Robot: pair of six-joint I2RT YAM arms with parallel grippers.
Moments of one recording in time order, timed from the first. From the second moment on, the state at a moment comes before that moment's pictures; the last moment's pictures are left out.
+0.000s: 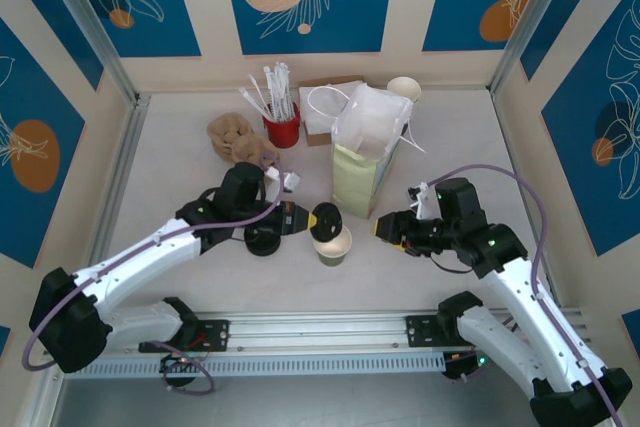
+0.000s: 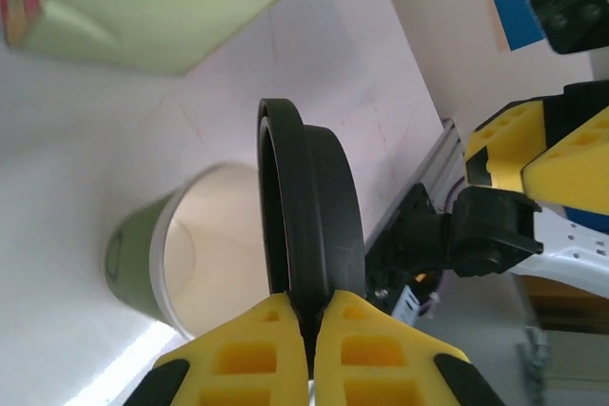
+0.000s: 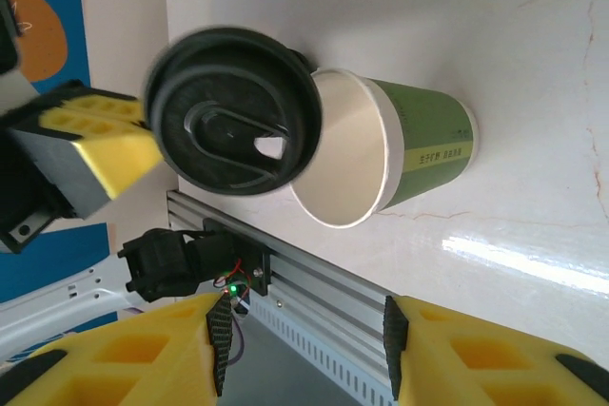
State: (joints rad) left arm -0.71 1.16 0.81 -0.28 0.58 -0.64; right arm 0.39 0.72 0.76 -0.85 -0.63 0.80
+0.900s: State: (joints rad) left arm -0.69 1.26 0.72 -0.10 0.69 -0.86; right arm 0.41 0.80 0.62 -0.59 -0.68 0.87
